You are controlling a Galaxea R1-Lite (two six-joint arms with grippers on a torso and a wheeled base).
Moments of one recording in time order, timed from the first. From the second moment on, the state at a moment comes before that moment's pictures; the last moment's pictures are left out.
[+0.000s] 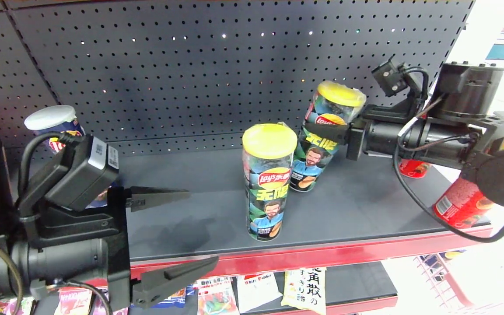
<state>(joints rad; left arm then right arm) -0.59 1.27 -0.59 -0.39 -0.46 0.17 0.39 1.74 -1.06 -0.61 0.54 -0.13</state>
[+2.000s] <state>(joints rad) -0.54 1.17 -0.55 -0.40 -0.35 0.09 0.43 1.98 -1.36 -0.52 0.53 -0.17</state>
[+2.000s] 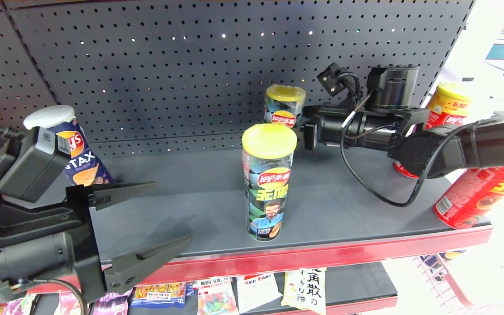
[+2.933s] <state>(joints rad) -0.54 1.18 -0.49 -0.39 -0.32 0.10 0.39 1.75 -1.00 -0.53 0.41 -0.16</state>
